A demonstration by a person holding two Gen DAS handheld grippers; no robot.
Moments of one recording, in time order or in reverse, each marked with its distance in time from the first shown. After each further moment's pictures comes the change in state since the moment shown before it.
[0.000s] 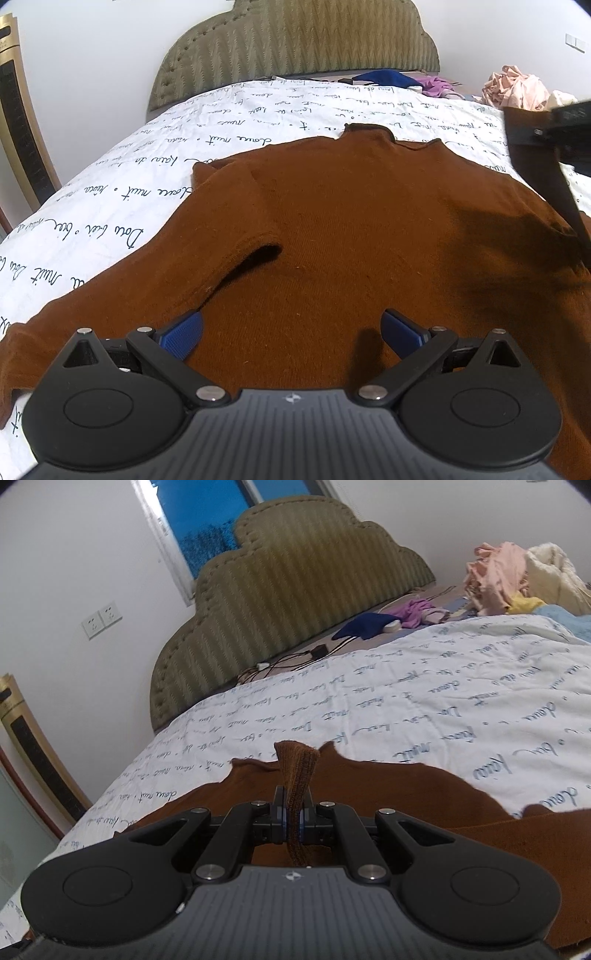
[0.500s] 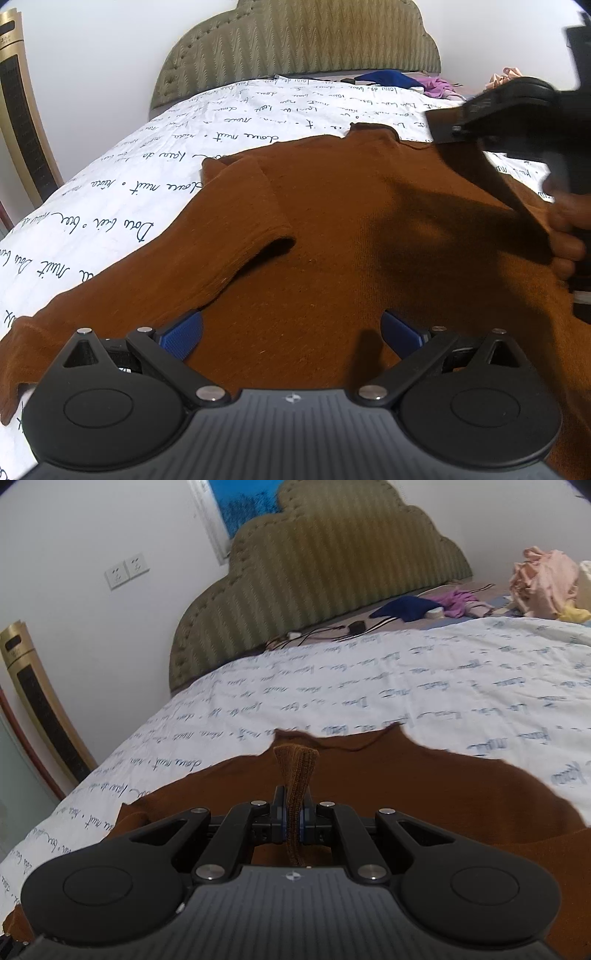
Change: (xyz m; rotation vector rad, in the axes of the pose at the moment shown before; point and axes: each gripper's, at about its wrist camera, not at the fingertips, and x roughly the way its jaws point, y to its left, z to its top) left arm -0.005 0.010 -0.004 -0.012 0.003 -0.005; right arm 0.061 0.064 -0.011 -0.115 0.093 0.039
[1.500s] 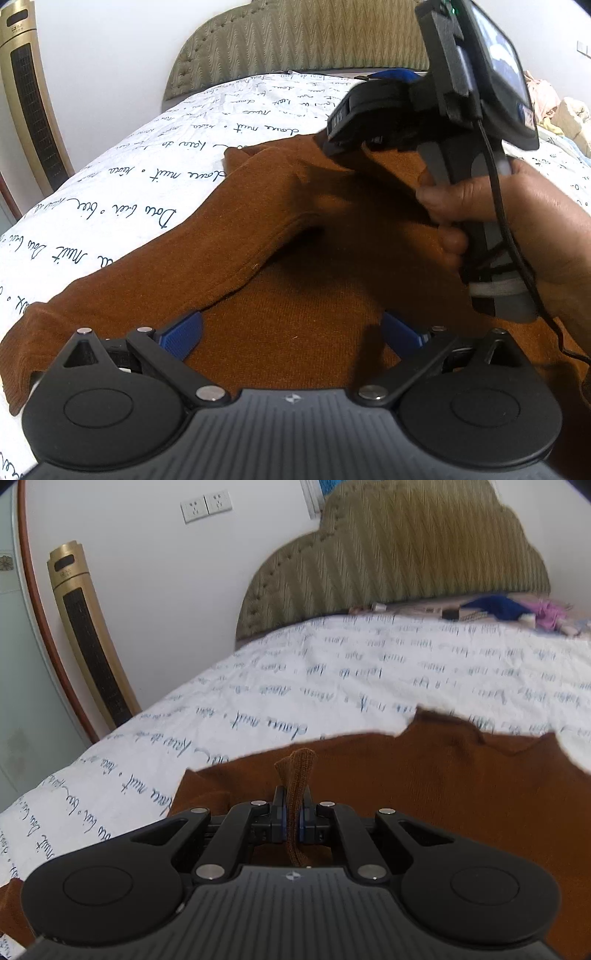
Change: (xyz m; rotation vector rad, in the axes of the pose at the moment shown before) left arm -0.005 0.016 -0.007 -0.027 0.014 0.023; right arm 0.080 0.095 -0.014 -0.161 0.135 0.147
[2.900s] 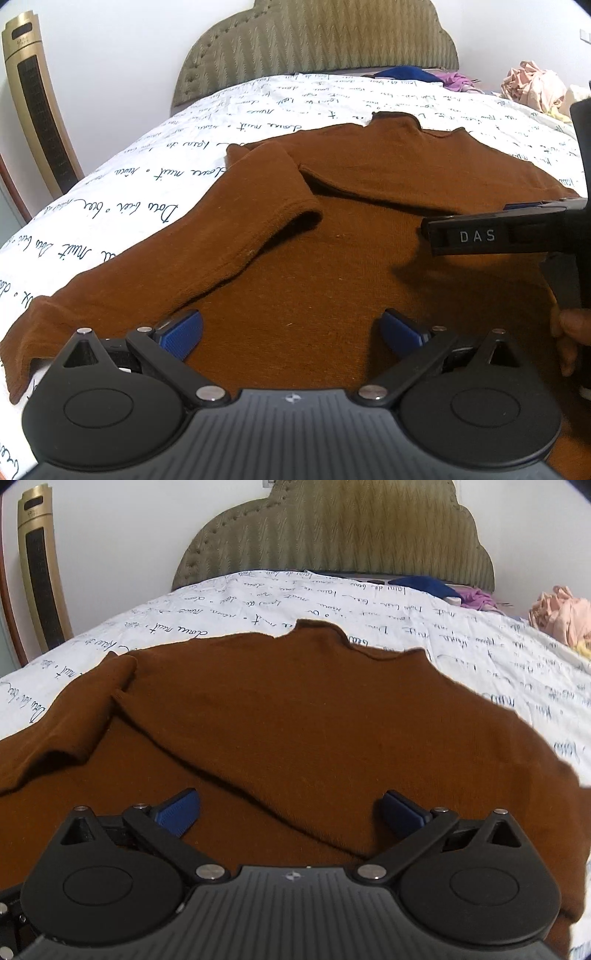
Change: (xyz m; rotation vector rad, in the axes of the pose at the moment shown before) left arm 0.006 -0.013 -0.014 0.031 -0.023 0.059; right arm -0.072 -0.044 -0.079 -0.081 0.049 -0.277
